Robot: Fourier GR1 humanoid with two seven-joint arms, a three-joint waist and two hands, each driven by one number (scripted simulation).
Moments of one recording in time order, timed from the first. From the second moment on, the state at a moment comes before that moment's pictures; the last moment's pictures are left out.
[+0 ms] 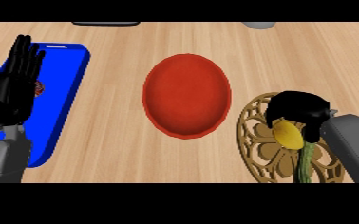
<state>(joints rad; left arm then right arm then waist) -0.24 0.35 0.16 -1.50 0.20 0.08 -0.02 -0.48 -0.58 0.37 -0.94 1.06 0.14 -0.98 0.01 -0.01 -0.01</state>
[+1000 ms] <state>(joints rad) -0.38 0.32 0.10 -1.47 0.19 0.04 -0.03 -0.94 -0.68 0.14 -0.42 1.05 0.08 -0.96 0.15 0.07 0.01</state>
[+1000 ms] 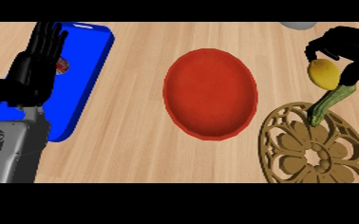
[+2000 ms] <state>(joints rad) -0.36 0.32 0.11 -1.45 0.17 0.05 -0.02 -1.24 -0.70 -0.04 -0.26 0.79 0.20 -1.07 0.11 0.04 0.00</state>
